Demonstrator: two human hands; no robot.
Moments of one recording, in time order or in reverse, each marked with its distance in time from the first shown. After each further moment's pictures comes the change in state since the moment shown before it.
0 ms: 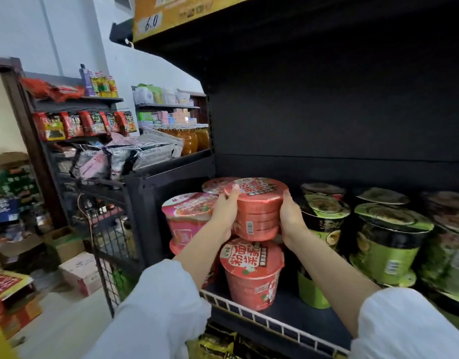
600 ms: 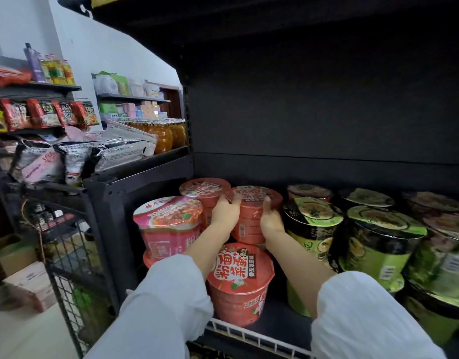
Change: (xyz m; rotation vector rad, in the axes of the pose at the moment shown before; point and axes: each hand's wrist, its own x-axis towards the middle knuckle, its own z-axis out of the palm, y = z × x) left_hand 0.068 -0.023 0.029 0.301 -0.014 0.082; right_hand 0.039 0.011 0.018 -0.338 0.158 0.007
